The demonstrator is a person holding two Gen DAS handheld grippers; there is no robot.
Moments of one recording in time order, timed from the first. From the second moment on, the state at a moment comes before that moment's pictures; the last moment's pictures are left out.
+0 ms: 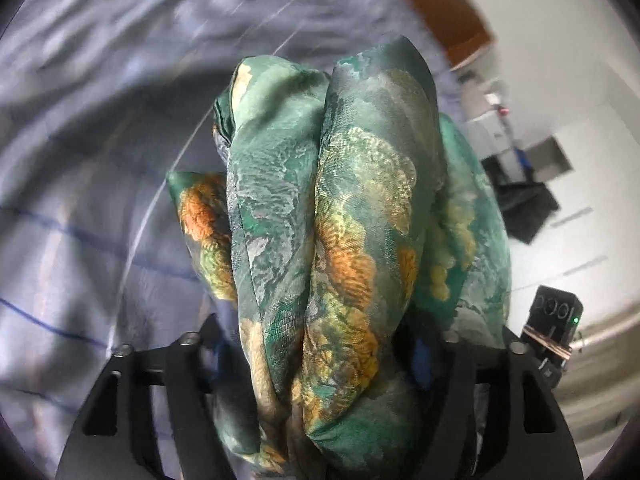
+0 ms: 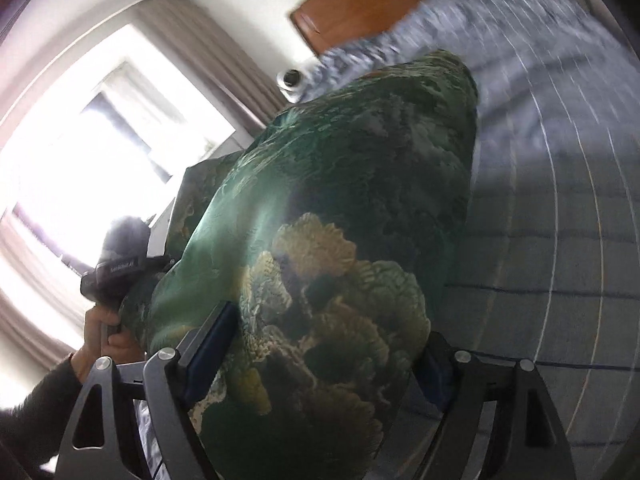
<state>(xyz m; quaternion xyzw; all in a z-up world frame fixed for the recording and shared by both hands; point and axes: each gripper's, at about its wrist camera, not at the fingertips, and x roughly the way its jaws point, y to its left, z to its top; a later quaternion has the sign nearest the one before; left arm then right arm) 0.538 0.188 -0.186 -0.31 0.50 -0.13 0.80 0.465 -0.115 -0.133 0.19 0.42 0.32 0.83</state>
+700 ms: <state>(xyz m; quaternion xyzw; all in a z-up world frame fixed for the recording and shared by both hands) 0.293 0.084 -0.036 -0.07 0.27 0.11 0.95 0.236 -0.163 -0.016 0.03 0.20 0.12 0.97</state>
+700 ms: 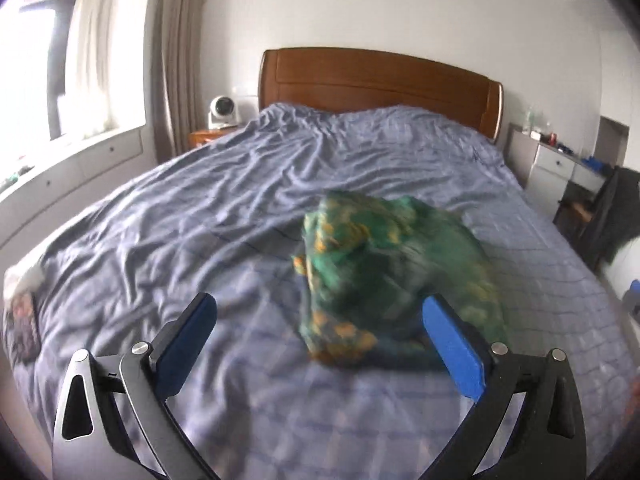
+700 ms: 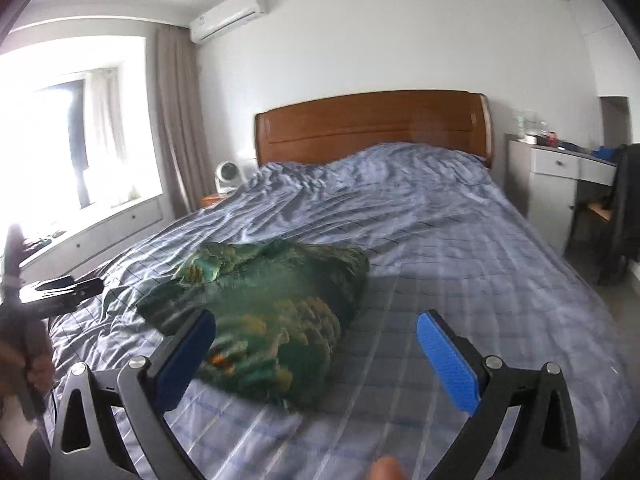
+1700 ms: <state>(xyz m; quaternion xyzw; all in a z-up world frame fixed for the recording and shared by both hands) 0.184 0.007 -0.030 0.00 0.34 0.10 0.94 0.091 -0.105 -0.025 -0.05 0.34 0.07 0.94</state>
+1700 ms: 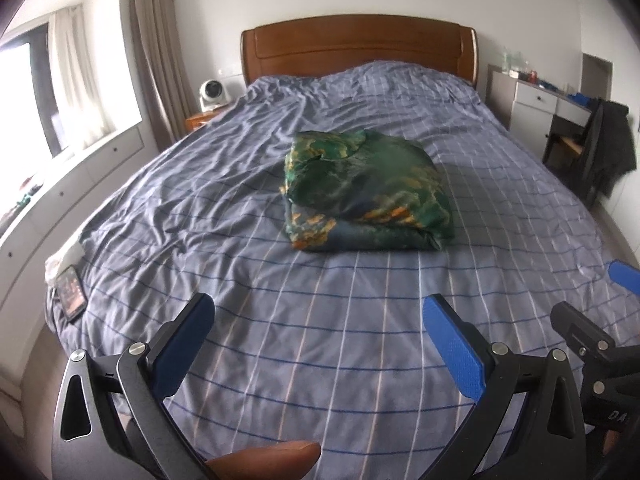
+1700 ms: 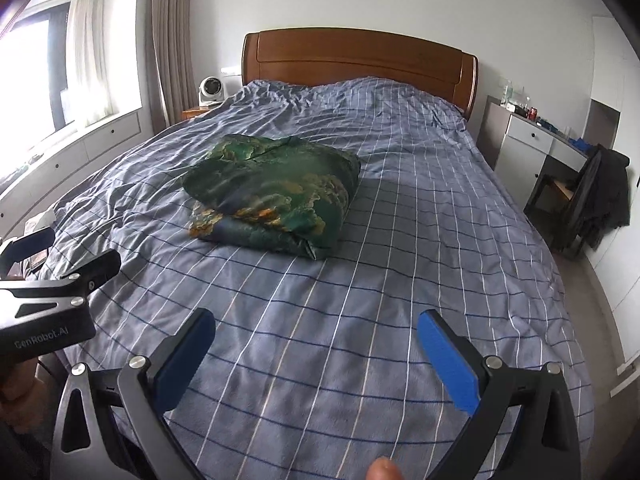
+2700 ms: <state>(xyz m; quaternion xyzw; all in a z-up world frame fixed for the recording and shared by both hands) 0.166 0.017 -0.012 -0.01 0.33 0.12 0.94 0.066 -0.084 0.005 -0.07 0.32 0.09 0.94</state>
